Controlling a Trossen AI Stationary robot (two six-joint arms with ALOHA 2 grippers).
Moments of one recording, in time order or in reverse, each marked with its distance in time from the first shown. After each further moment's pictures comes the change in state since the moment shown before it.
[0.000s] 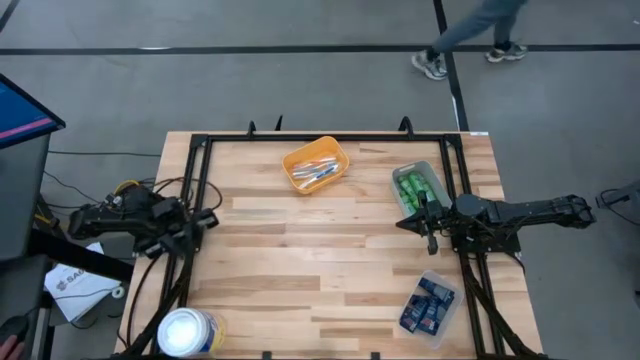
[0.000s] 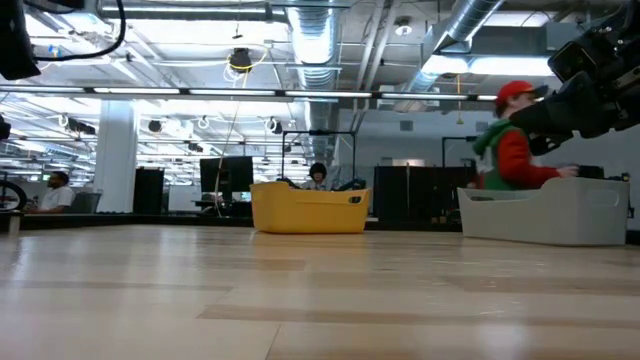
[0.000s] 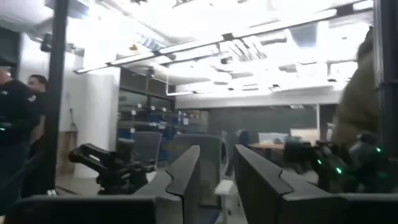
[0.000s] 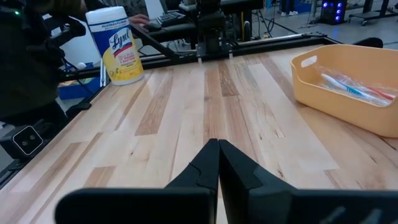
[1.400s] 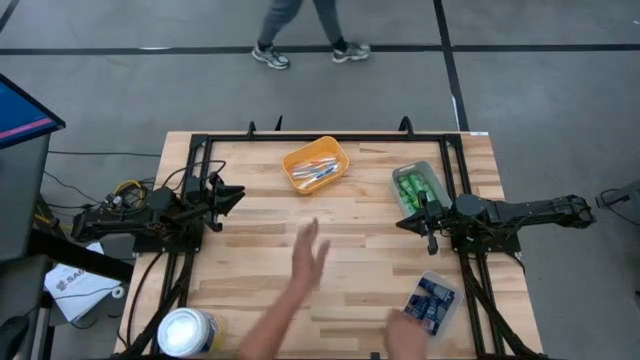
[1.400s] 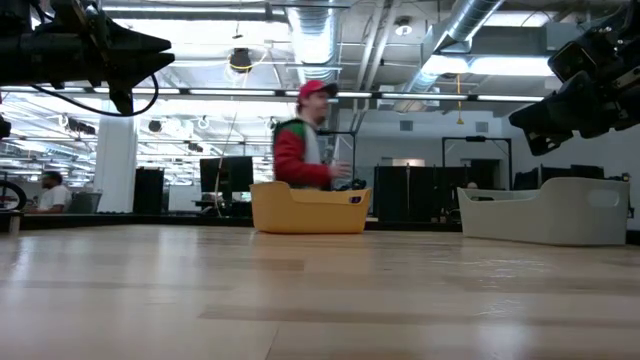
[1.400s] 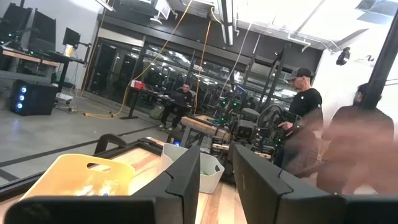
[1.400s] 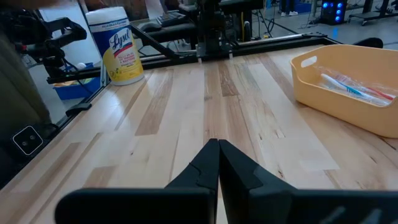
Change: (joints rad) left arm 0.017 -0.060 0.001 -0.563 -1.116 0.372; right arm 0.000 0.000 0.000 0.000 0.000 0.000
